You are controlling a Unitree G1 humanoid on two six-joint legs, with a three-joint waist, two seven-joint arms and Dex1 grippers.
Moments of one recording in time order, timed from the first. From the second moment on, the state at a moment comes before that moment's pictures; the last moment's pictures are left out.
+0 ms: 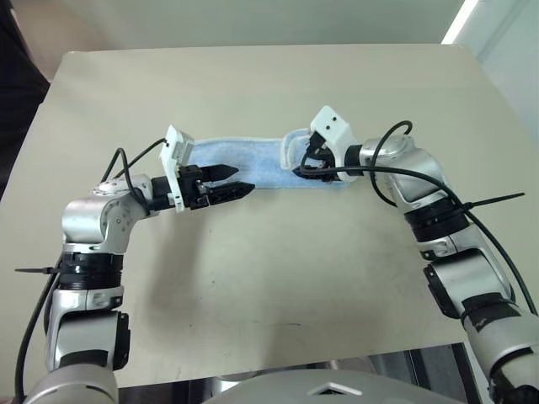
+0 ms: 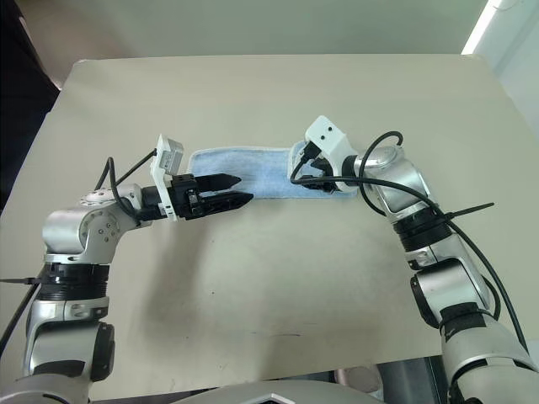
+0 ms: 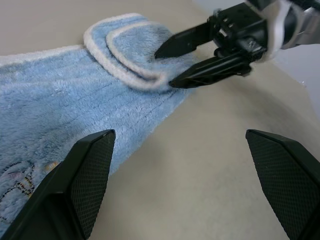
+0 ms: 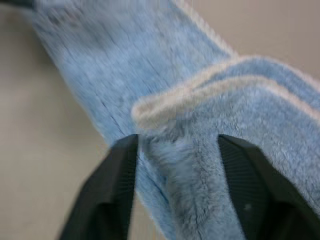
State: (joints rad) left arm -0.53 0.64 0.09 0.10 -0.59 0.81 -1.04; right arm -0.91 -0.39 0.32 0.20 0.19 0.82 0.78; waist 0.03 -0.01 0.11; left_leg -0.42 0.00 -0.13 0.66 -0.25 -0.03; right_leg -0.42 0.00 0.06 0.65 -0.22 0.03
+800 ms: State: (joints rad) left arm -0.51 0.63 0.09 0.09 -0.58 0.80 -1.00; right arm -0.84 -0.31 0.03 0.33 0.24 0.64 0.61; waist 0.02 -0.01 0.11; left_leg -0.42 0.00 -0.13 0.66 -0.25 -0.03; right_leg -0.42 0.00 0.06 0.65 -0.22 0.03
